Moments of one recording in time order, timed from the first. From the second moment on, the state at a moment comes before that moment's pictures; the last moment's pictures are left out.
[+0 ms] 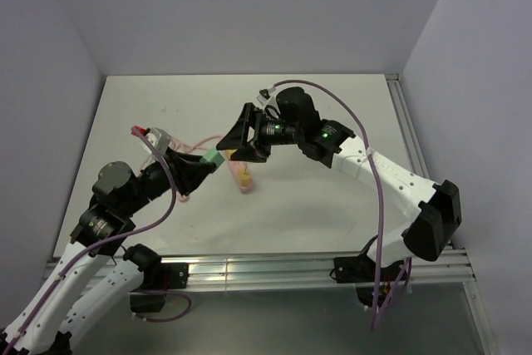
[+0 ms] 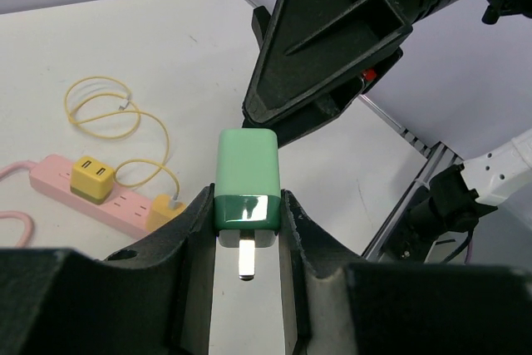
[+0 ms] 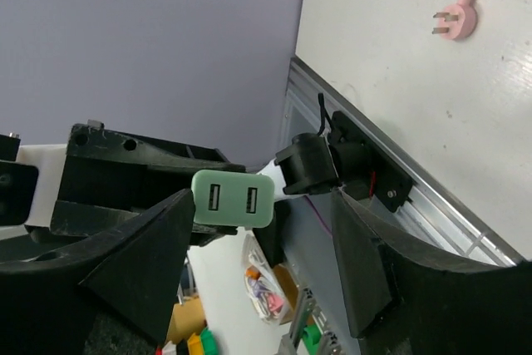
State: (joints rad) left arm -0.54 0.55 0.75 -0.22 0.32 -0.35; right arm 0.77 1.43 1.33 -0.31 -0.53 1.15
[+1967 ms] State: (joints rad) left arm -0.54 0.49 0.79 -0.43 0.16 -0.30; right arm 0.81 1.50 1.30 -0.18 -0.67 1.14
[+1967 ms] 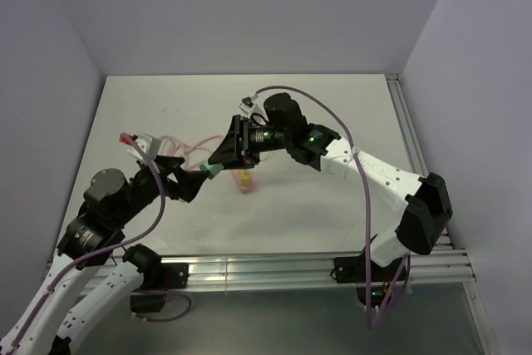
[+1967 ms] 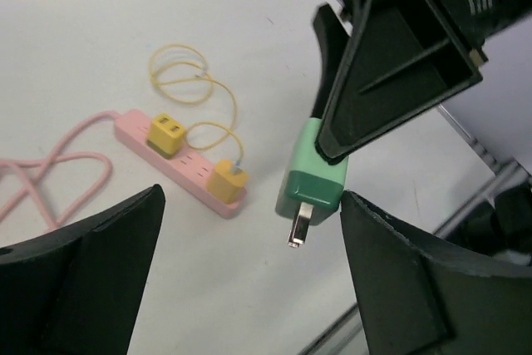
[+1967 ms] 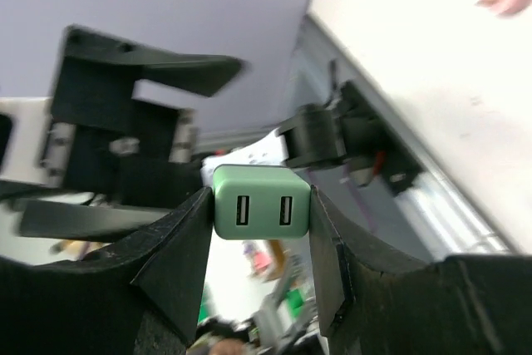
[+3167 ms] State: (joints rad) left arm -0.54 0.37 0.85 -0.59 -0.24 -0.51; right arm 1.04 2.01 1.81 -0.77 0.48 0.53
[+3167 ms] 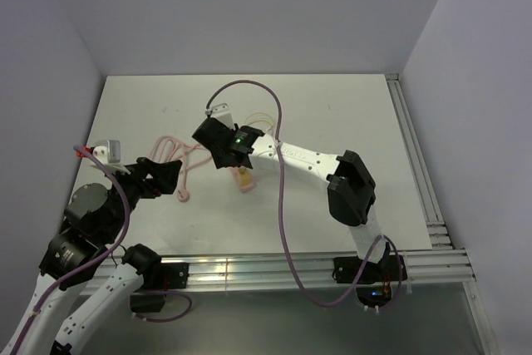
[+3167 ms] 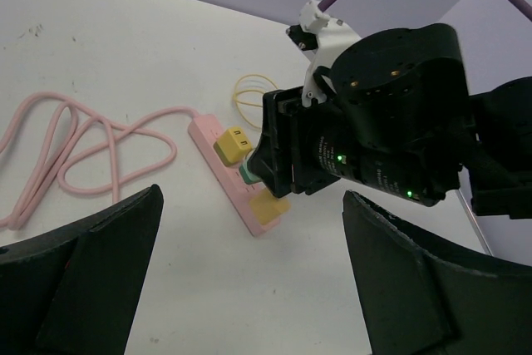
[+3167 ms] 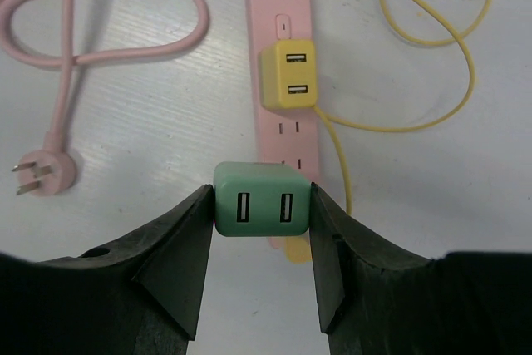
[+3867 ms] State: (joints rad) left arm -0.54 0.40 0.84 -0.59 -0.20 -0.52; right arm 0.99 2.08 1.75 -0.72 0.54 0.51
